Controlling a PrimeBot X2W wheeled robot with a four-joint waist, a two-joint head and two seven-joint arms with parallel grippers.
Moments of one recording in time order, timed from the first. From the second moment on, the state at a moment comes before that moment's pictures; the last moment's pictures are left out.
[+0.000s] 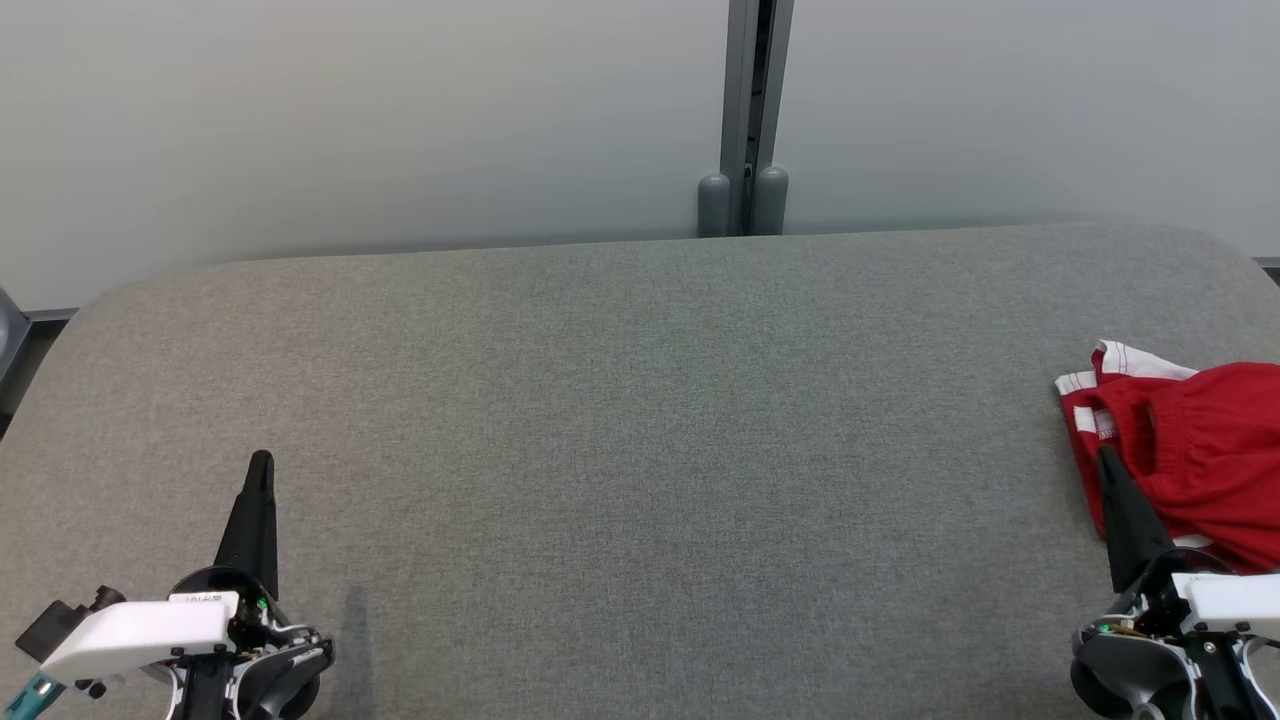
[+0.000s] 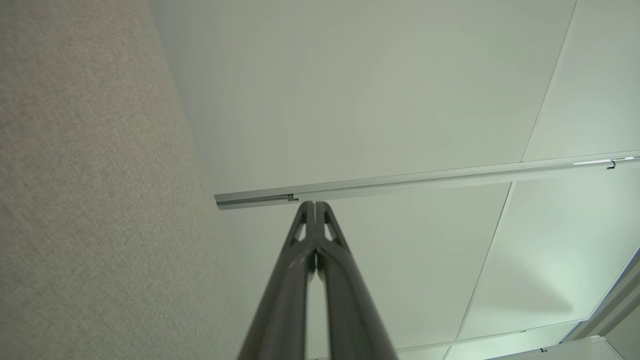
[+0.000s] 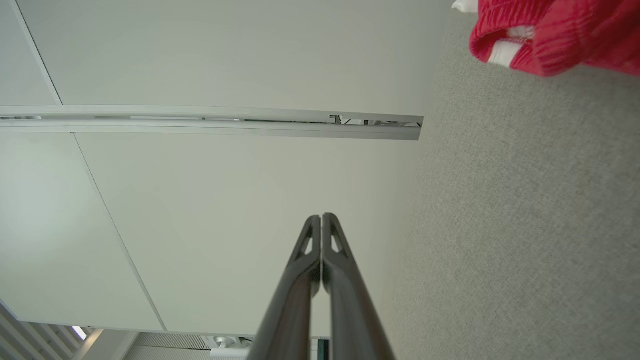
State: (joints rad) left arm -0.10 0.05 0.11 0.24 -1.61 -0.13 0.11; right arm -0.11 -0.05 -0.12 0.24 1.61 0.13 0.11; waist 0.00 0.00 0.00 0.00
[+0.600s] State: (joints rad) left arm -0.10 0.05 0.11 0.24 -1.61 -0.13 0.11; right arm -0.11 -0.05 -0.11 0.24 1.61 0.13 0.11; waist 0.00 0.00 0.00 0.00
